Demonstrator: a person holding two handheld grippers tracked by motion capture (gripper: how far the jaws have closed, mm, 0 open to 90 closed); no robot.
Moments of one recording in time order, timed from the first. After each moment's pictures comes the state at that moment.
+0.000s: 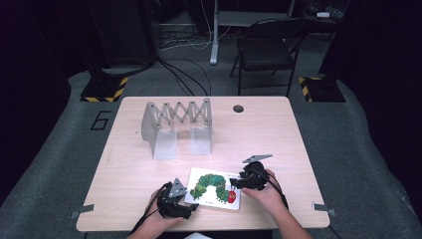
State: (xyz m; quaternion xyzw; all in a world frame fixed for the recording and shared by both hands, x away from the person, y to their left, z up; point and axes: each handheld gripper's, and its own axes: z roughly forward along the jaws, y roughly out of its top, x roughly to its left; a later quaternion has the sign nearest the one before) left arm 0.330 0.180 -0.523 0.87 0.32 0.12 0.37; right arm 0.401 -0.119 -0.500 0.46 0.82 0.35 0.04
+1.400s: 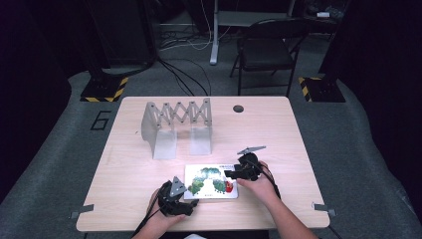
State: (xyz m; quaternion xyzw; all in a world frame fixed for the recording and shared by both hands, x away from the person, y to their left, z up) left arm 0.334 0.180 -0.529 0.85 0.35 0.16 0.37; right arm 0.435 -0.105 -0.504 0.45 0.81 0.37 0.03
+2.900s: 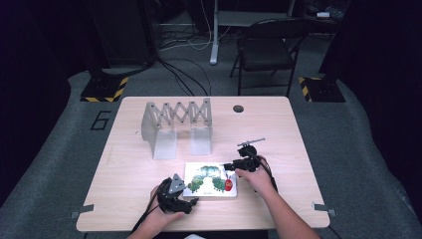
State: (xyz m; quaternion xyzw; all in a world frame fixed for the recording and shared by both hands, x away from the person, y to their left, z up) left arm 0.344 0.184 -0.529 0.86 0.32 0.15 0.37; right arm 0.463 -0.104 -0.506 0.49 0.79 0.35 -0.01
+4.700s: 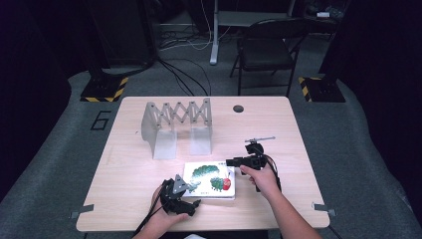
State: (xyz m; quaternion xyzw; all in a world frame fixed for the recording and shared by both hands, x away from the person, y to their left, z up) left arm 0.341 0.174 -0.530 0.85 0.36 0.16 0.35; right arm 0.454 -0.118 -0.481 0.51 0.75 0.41 -0.04
